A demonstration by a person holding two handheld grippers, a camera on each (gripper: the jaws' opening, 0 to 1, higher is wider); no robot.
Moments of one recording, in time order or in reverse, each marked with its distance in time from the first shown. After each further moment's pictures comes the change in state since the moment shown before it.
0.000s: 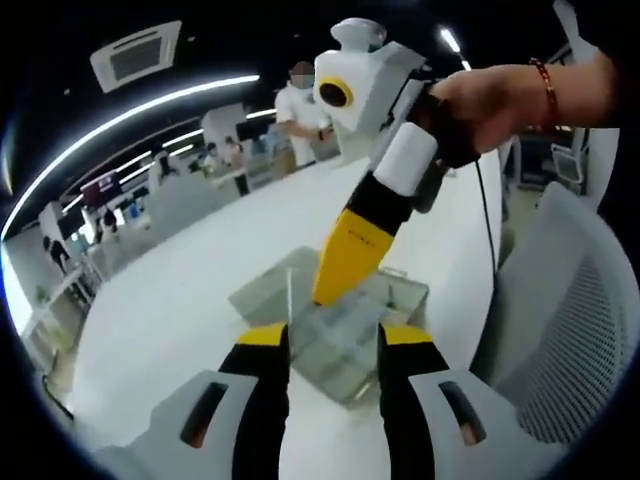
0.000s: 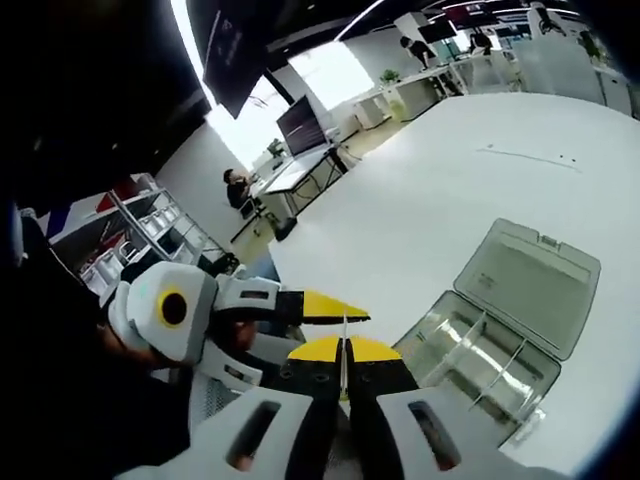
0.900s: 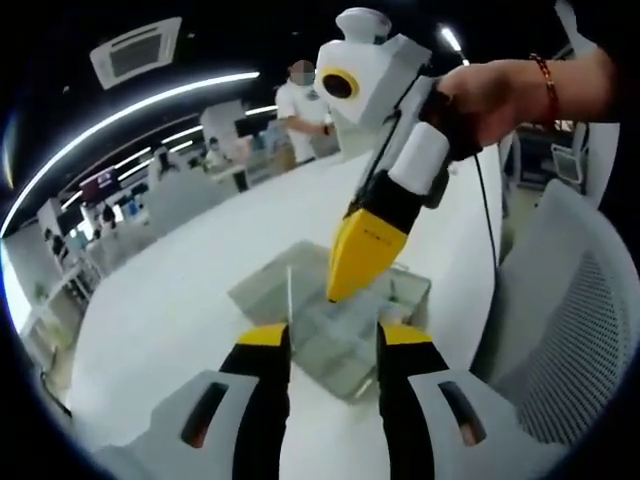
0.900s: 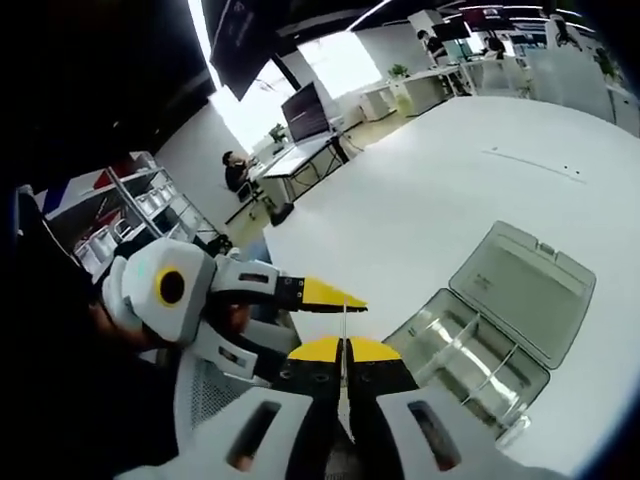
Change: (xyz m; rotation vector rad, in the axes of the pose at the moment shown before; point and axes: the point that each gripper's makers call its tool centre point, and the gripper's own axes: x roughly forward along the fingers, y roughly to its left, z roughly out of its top) left arm 0.003 0.006 -0.007 -0.015 0.028 -0.003; right arm 0.002 -0.004 -0.007 -0.082 0.051 -0.032
